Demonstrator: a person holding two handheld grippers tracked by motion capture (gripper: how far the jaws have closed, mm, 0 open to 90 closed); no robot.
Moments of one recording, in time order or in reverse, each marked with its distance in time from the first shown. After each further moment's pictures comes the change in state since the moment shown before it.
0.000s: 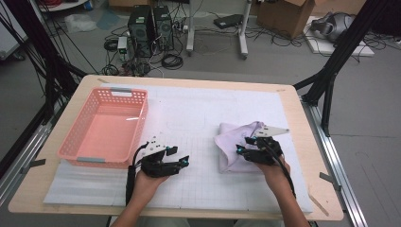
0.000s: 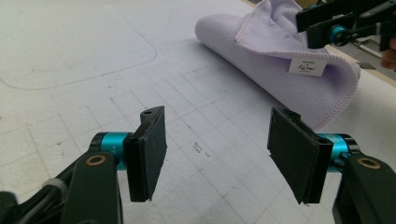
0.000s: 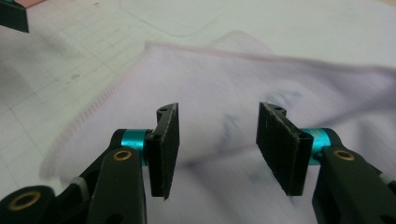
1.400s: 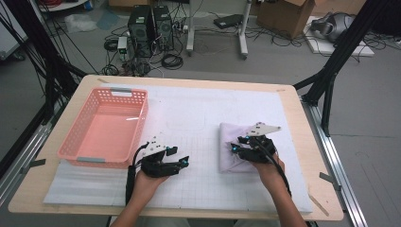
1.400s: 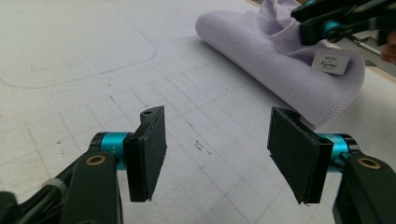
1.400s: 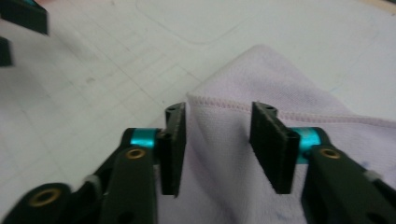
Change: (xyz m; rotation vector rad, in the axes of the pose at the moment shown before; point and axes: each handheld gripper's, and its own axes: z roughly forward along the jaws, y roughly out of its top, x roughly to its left) left arm 0.001 -0.001 0.001 0.005 -0.004 0.007; right arm 0.011 0.011 0.007 0.021 0.004 -0.055
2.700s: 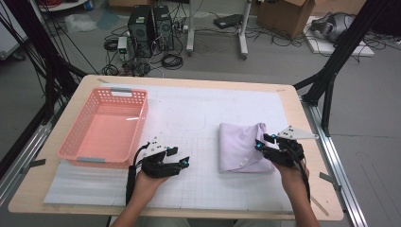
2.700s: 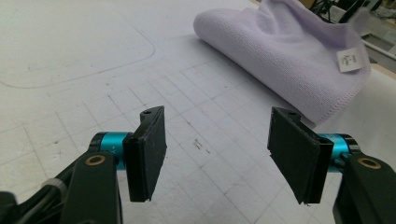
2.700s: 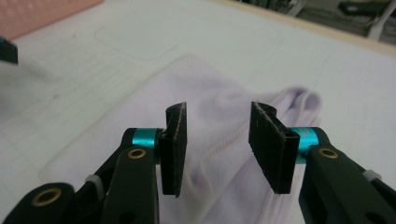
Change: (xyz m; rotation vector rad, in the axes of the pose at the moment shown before) left arm -0.001 -0.001 0.001 0.002 -0.001 0.005; right arm -0.027 -0.023 -0.061 -0.144 -0.133 0.107
